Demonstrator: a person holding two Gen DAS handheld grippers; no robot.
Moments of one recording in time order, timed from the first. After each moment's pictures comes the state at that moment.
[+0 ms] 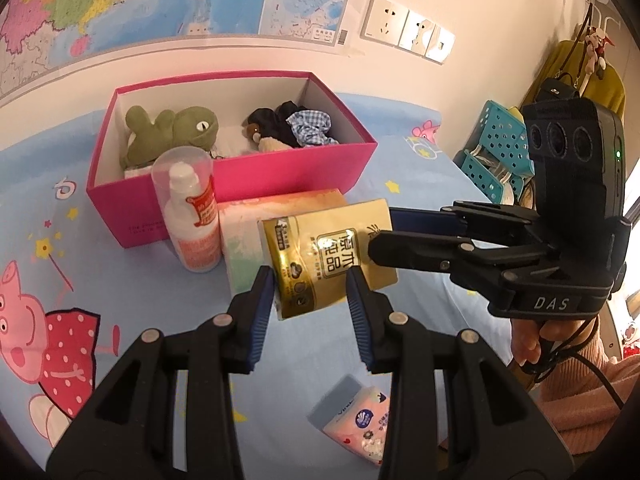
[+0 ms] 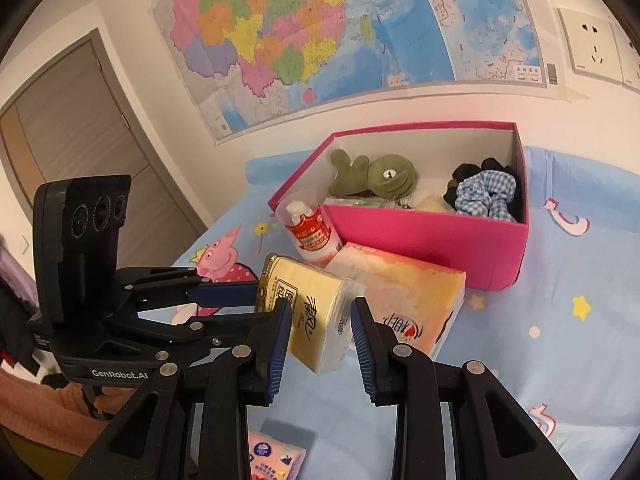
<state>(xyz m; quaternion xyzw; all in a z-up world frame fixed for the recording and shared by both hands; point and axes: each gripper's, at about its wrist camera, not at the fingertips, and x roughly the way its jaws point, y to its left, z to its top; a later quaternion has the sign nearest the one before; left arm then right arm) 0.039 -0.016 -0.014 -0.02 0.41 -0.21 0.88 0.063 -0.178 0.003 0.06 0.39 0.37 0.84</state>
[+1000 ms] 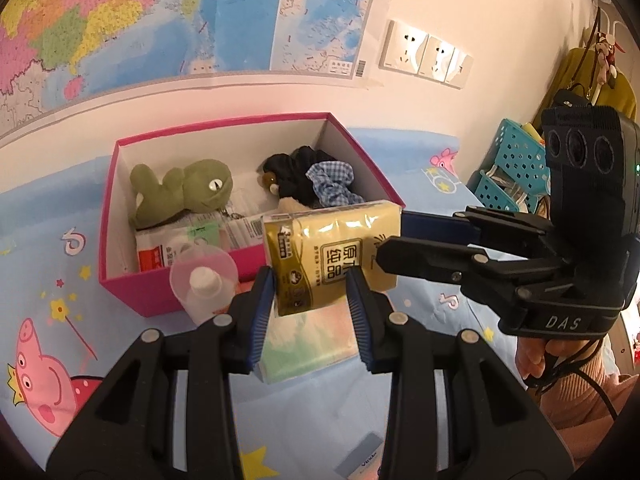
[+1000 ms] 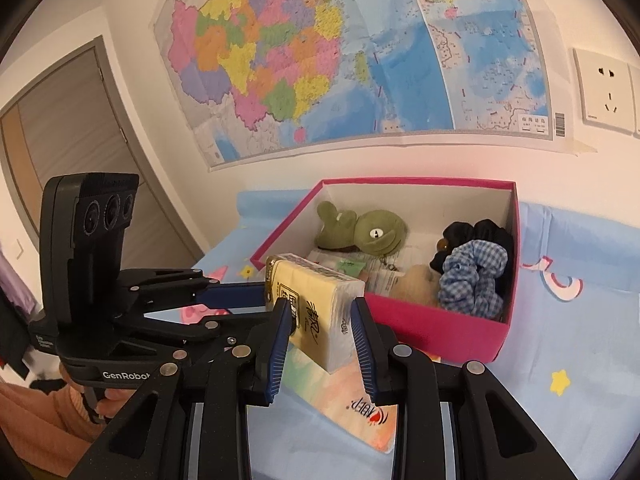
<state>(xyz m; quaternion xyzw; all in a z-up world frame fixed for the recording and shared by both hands) 0.092 -0.016 0.011 -0.01 0.39 -0.20 0.90 0.107 -0.173 0.028 0.05 0.35 0.37 0.86</state>
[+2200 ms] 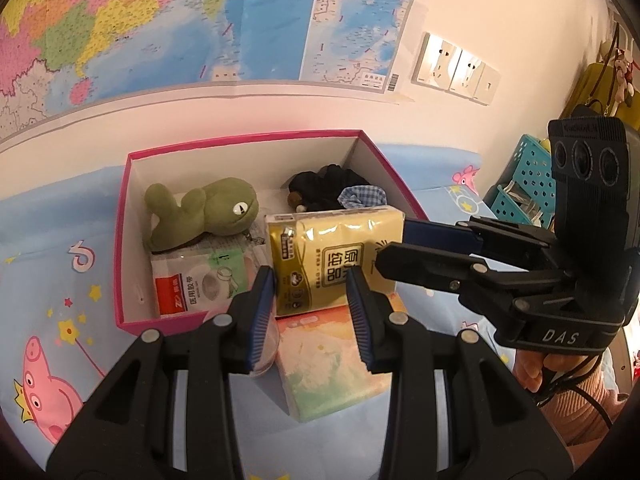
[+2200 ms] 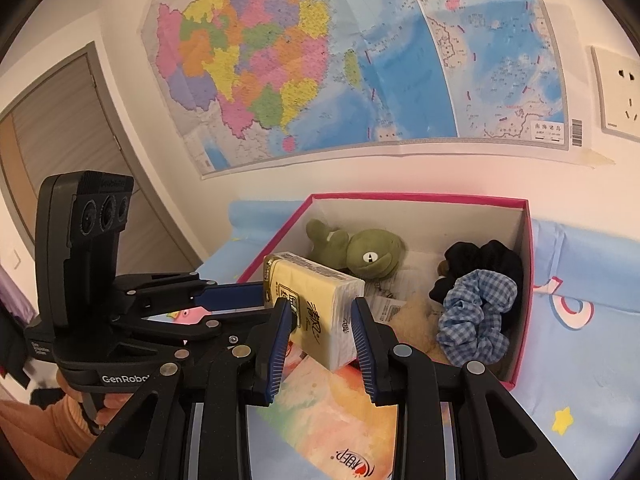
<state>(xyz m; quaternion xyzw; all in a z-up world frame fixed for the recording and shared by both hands) 0.128 -0.006 0.014 -0.02 0.40 -0.17 0.90 0.146 -0.159 0.026 0.06 0.35 0.37 0.86</state>
